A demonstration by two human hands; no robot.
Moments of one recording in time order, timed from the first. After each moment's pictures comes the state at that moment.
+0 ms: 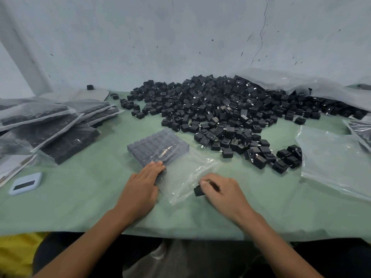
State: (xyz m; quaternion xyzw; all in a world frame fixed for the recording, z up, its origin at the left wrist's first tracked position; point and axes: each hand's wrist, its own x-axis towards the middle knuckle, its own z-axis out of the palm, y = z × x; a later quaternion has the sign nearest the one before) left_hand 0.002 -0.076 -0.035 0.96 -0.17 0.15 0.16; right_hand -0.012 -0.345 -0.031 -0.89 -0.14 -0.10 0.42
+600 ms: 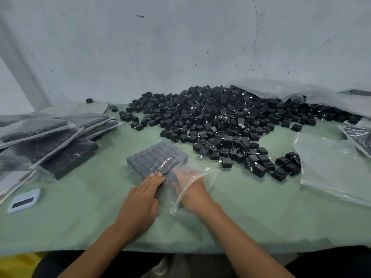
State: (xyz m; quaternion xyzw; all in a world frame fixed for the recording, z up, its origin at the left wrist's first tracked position) left_hand 0.001 -0.076 -0.033 0.96 -0.17 0.15 0.15; right_hand 0.035 -0.258 -0.007 -0.96 -0.18 -0.06 0.22
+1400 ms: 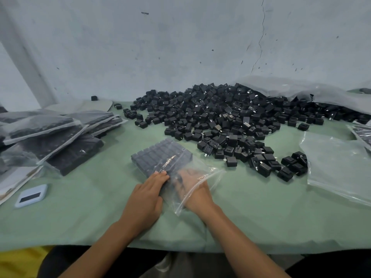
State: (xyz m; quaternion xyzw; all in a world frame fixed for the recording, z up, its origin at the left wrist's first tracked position) left_hand 0.001 -0.078 -0.030 0.96 -0.17 0.14 0.14; right_hand 0.046 -0.252 -0.041 -0.95 -0.14 -0.11 0.26
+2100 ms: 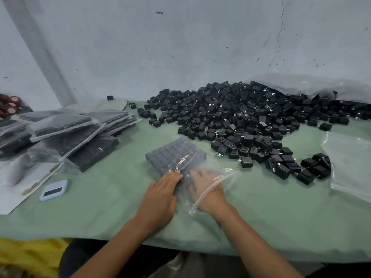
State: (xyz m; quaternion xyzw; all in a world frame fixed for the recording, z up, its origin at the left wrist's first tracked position) left_hand -0.001 -0.078 -0.031 0.96 -0.17 0.15 0.15; right_hand 0.044 -0.254 -0.036 -0.97 -0.16 -0.10 0.18
